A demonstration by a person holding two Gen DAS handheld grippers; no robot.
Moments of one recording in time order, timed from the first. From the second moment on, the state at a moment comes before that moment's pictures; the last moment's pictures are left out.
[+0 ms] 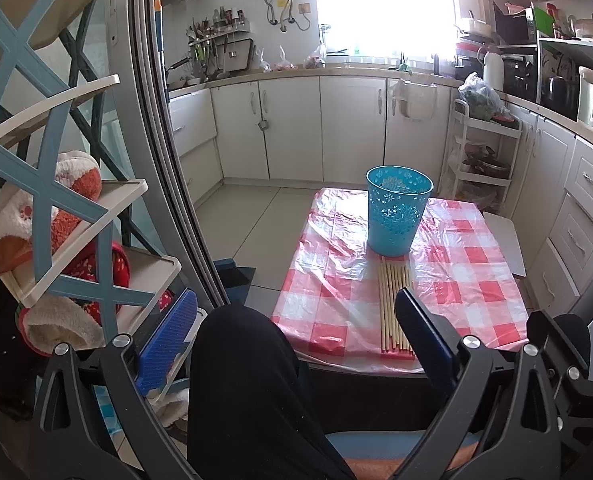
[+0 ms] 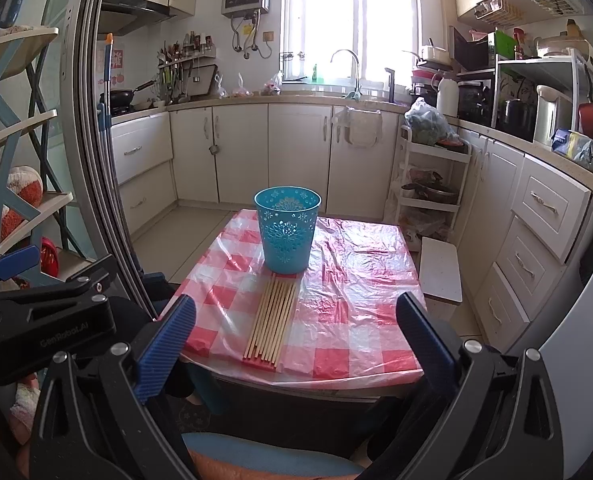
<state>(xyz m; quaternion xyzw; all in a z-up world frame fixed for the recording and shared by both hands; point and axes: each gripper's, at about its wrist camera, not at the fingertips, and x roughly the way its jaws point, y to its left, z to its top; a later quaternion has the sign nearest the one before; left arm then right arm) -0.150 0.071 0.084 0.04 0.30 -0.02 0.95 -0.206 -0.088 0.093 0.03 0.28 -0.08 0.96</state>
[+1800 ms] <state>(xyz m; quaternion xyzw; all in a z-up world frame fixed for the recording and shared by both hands) 0.059 0.012 -0.065 0.07 0.48 -0.05 0.87 0.045 -0.164 -0.119 0.09 0.50 0.01 0.86</state>
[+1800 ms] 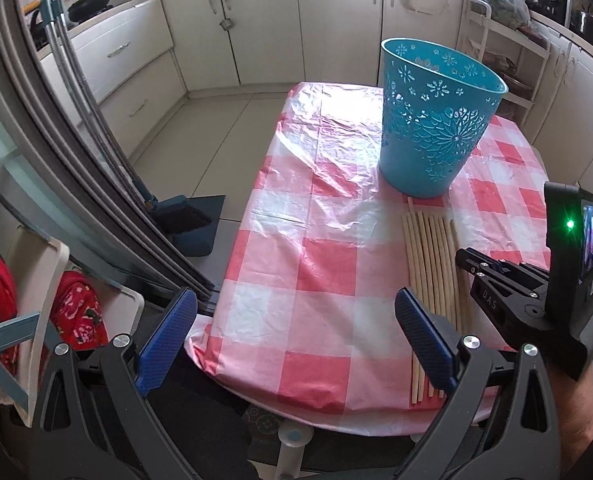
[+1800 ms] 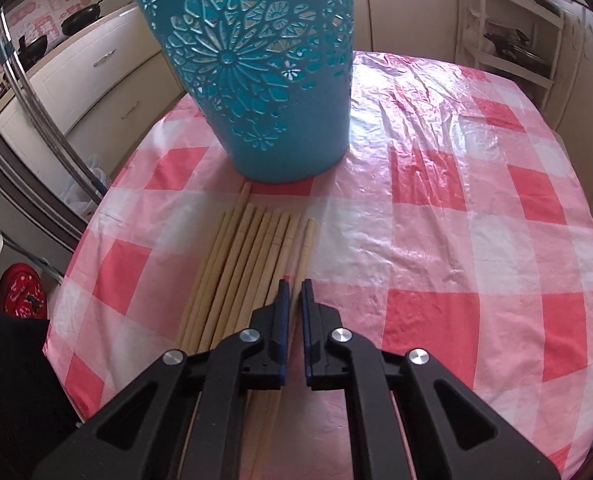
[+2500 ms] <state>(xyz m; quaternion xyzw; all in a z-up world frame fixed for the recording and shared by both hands) 0.152 -0.062 -0.161 0.09 0.56 -0.06 0.82 0.046 -0.211 -0.130 0.16 0.48 0.07 0.86</state>
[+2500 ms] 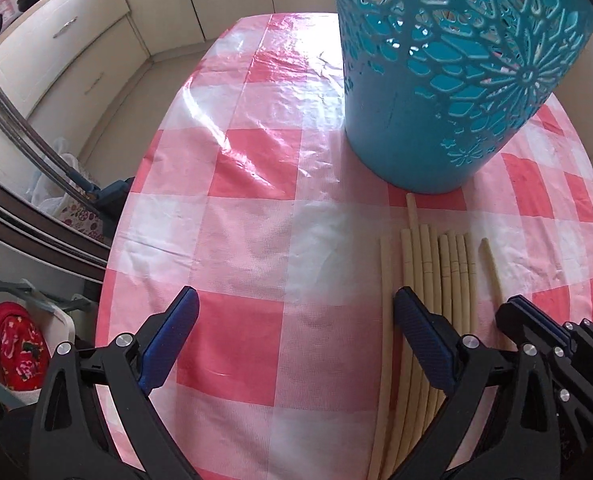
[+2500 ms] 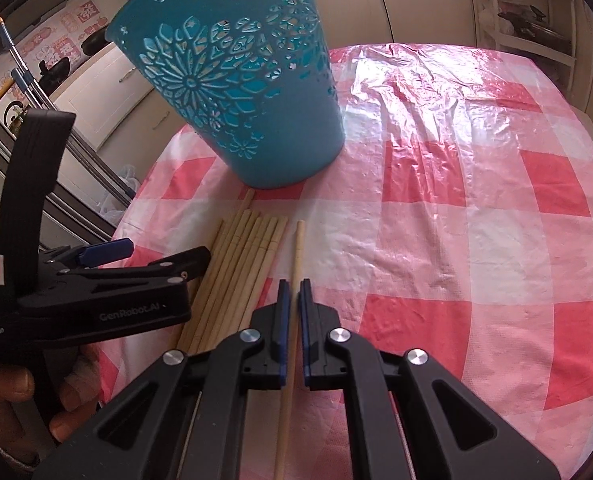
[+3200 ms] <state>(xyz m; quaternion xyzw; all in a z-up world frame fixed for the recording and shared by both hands) 0.152 -0.090 -0.149 0.09 0.53 -0.15 0.83 0.049 -0.207 -0.130 0.16 0.48 0.08 0.86</state>
